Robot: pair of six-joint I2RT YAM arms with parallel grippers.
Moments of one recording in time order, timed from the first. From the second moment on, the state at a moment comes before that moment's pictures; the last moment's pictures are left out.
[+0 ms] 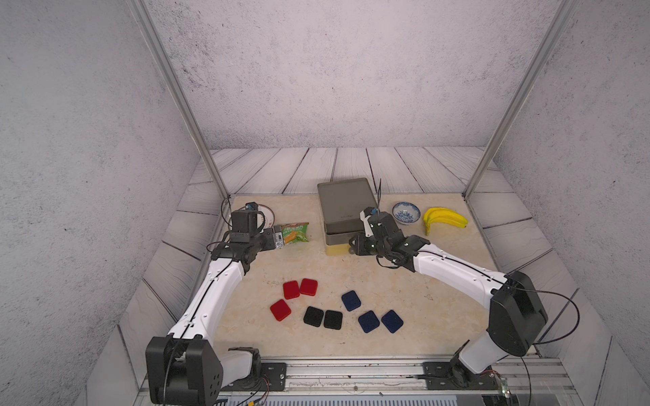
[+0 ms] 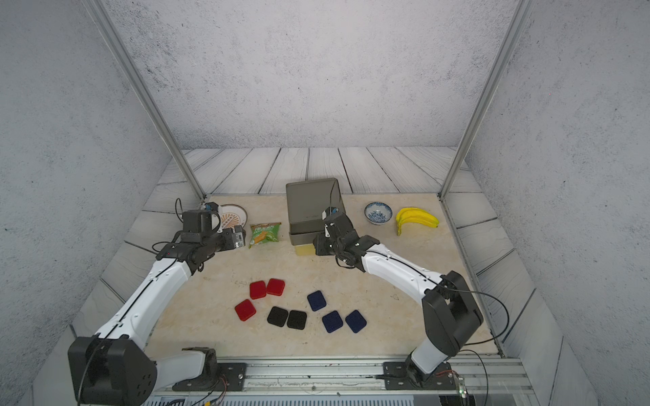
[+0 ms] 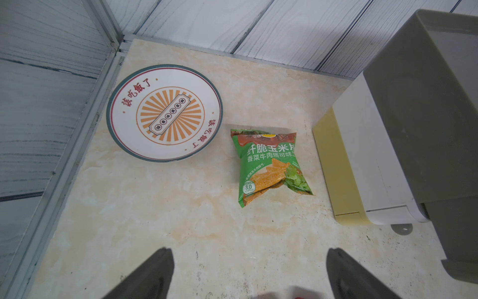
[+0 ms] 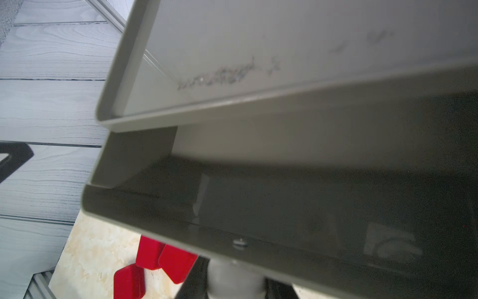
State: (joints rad) left arm -0.09 1.24 1.02 -0.50 0.02 -0.21; right arm 0.72 1.57 1.19 -0.31 -0.05 0.54
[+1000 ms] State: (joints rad) left arm -0.22 1.32 1.00 -0.79 0.03 -0.32; right arm 0.79 1.36 1.03 -0.29 -0.04 0.54
